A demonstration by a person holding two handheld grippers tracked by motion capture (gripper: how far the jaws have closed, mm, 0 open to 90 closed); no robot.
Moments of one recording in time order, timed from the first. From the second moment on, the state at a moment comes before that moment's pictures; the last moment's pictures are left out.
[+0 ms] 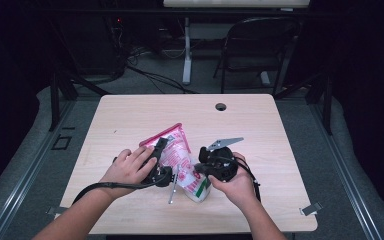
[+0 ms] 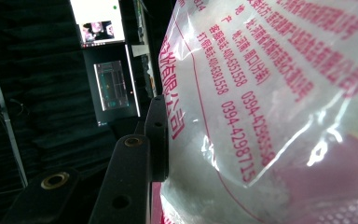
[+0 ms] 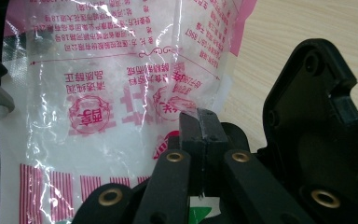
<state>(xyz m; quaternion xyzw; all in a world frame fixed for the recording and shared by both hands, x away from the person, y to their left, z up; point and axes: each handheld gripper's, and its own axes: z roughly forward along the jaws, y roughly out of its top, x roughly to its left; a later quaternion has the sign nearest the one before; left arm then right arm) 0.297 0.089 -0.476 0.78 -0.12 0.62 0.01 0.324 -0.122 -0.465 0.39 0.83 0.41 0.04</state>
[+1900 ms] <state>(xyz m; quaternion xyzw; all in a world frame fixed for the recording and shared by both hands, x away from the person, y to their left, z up) 0.295 0.085 -0.472 0.77 -0.13 0.63 0.01 0.325 -0.123 -0.465 0.39 0.83 0.41 0.04</state>
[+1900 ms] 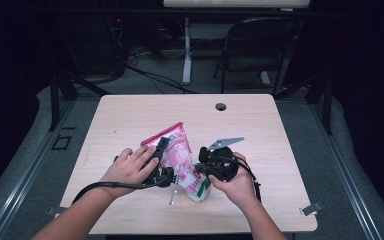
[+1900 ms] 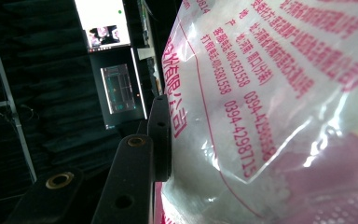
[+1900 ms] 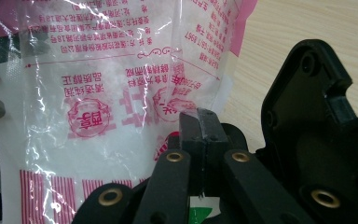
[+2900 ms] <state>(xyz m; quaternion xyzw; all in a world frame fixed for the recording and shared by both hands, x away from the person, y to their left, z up) 0.293 0.084 -0.471 0.77 -0.14 0.63 0.01 0.325 -0.126 -0.467 0.39 0.82 0.41 0.03</state>
